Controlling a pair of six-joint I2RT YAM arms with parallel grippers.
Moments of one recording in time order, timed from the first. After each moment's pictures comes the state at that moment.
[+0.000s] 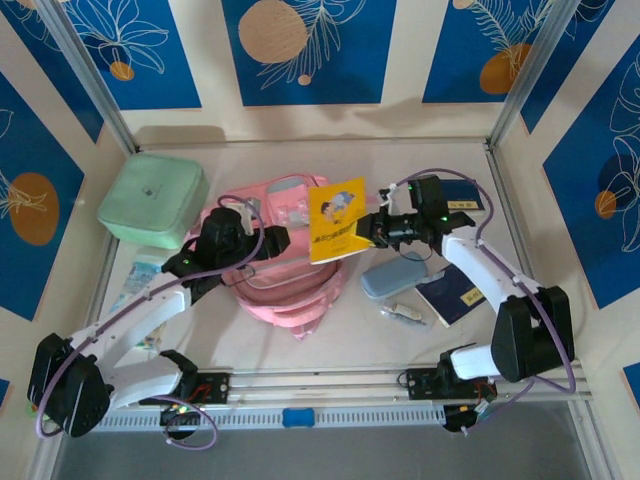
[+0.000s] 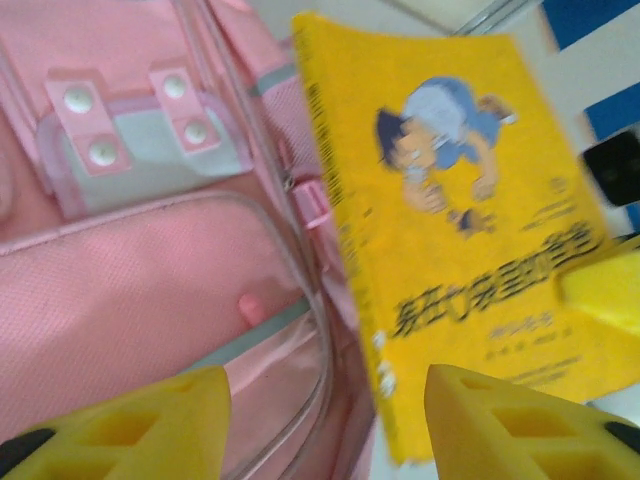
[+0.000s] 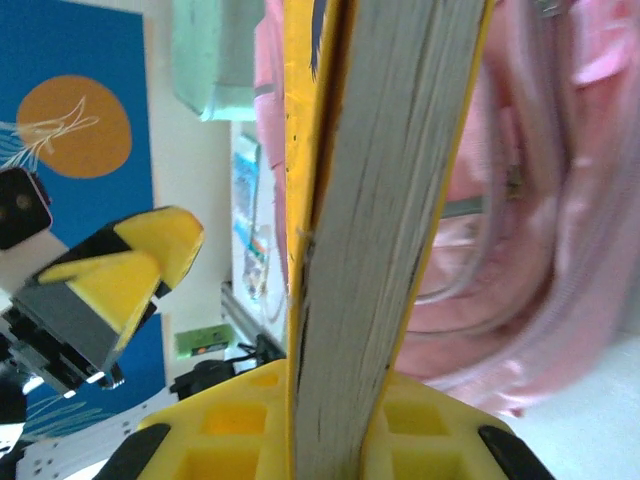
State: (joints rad) left arm -0.59 1.13 0.79 -0.21 0.17 -0.66; right arm 0.26 1.35 0.98 -0.47 -0.85 0.66
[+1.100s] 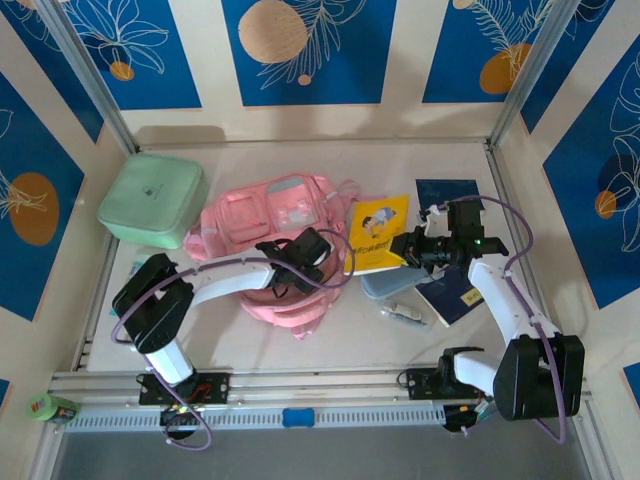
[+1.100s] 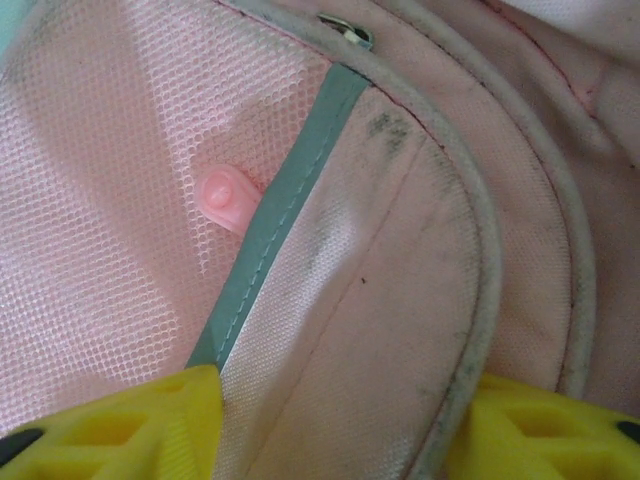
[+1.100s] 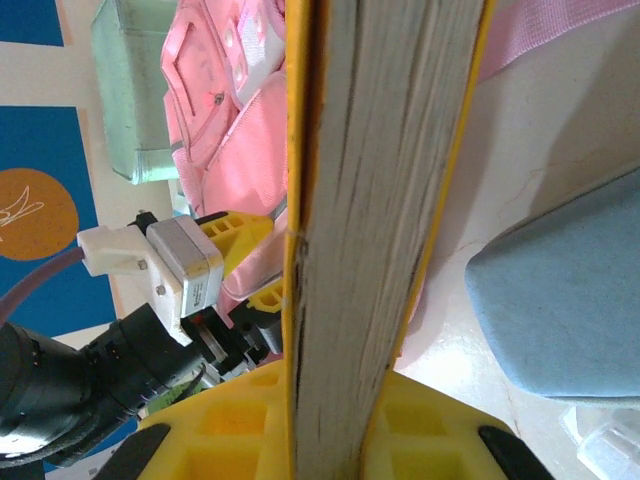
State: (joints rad) left arm -0.89 1.70 1.08 -0.49 -0.26 -0.04; right arm 0.04 1.15 0.79 -0.61 -0.81 0.61
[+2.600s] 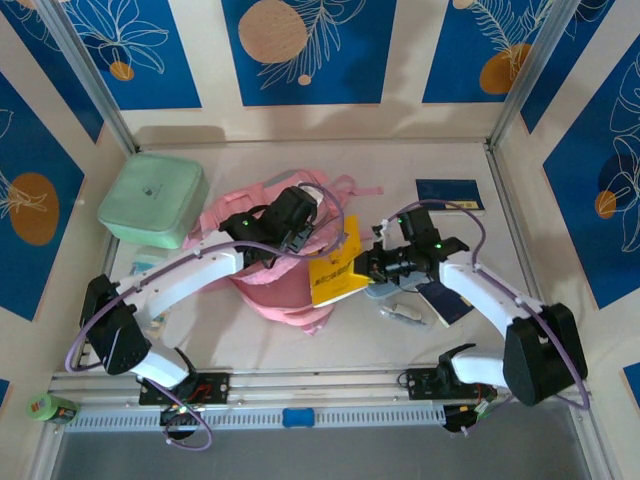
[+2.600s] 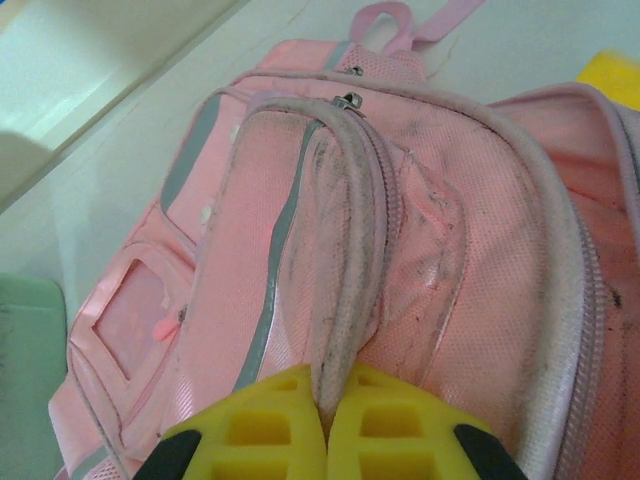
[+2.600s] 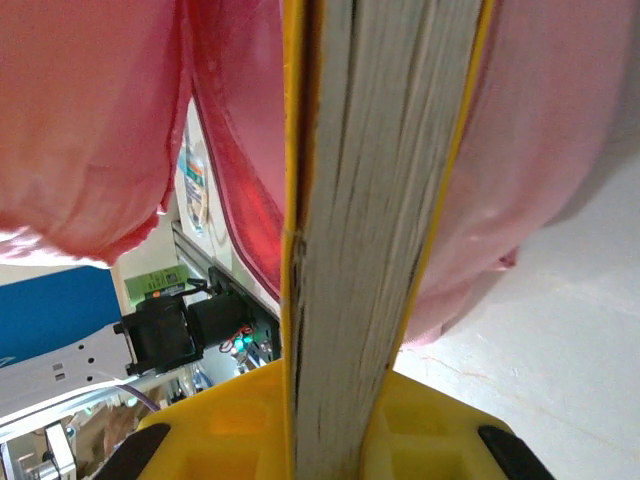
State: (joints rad) left arm -0.85 1.50 1.34 -0.67 -0.46 -0.02; right arm 0.40 1.28 0.77 -0.48 -0.80 0.70
